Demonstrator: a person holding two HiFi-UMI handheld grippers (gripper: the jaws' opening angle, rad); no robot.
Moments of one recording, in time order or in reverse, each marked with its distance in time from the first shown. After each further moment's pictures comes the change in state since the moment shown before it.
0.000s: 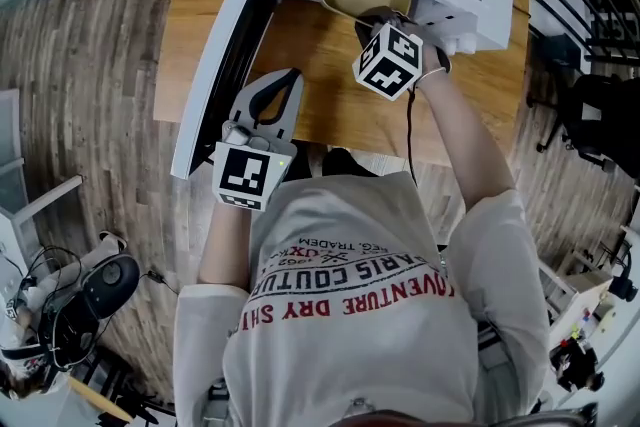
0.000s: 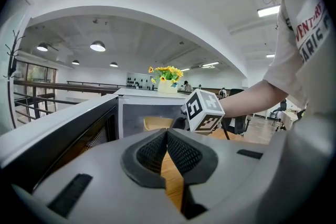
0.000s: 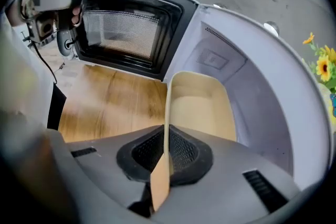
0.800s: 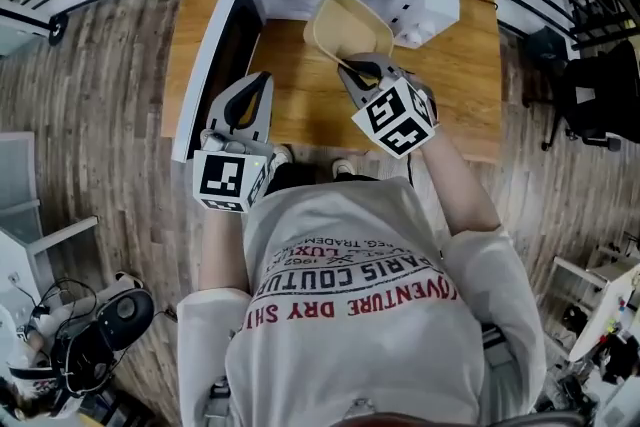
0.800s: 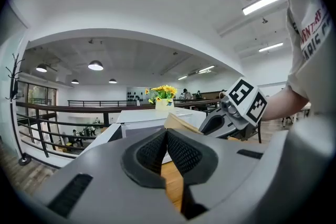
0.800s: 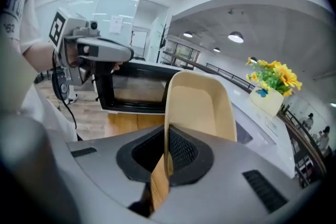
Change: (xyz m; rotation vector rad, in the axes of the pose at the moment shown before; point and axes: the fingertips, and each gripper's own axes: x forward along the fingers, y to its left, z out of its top) left arm -0.046 -0.014 0.047 0.118 -0.122 0.045; right arm -0.141 0.061 0.020 0.286 -0.360 -0.056
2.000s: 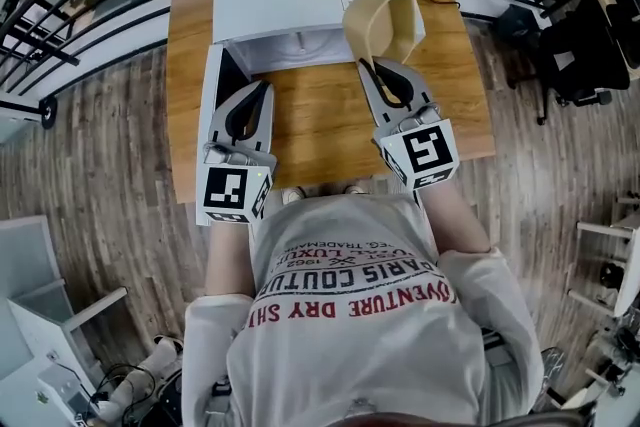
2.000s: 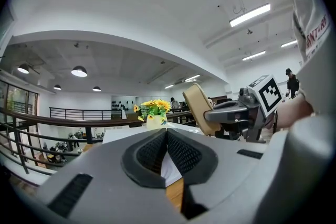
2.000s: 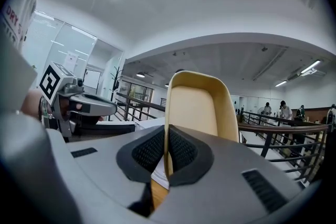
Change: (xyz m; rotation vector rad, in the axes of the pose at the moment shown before) left arm 0.048 0.021 0.060 0.048 -0.114 -0.168; right arm -0.098 -0.079 0.073 0.286 -0.450 -0.486
